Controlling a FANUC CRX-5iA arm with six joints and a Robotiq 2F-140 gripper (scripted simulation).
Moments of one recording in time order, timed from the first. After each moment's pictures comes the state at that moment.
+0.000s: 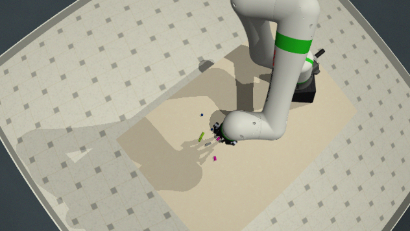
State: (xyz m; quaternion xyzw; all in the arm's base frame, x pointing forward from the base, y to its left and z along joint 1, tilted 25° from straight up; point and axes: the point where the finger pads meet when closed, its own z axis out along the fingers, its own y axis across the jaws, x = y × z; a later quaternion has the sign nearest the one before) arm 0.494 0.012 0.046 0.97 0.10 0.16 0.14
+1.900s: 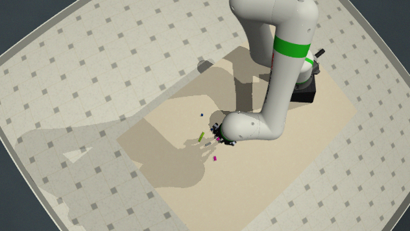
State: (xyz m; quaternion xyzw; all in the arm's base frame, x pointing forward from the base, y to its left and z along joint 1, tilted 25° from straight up) arm 0.499 0.008 0.030 0.97 0.10 0.16 0.14
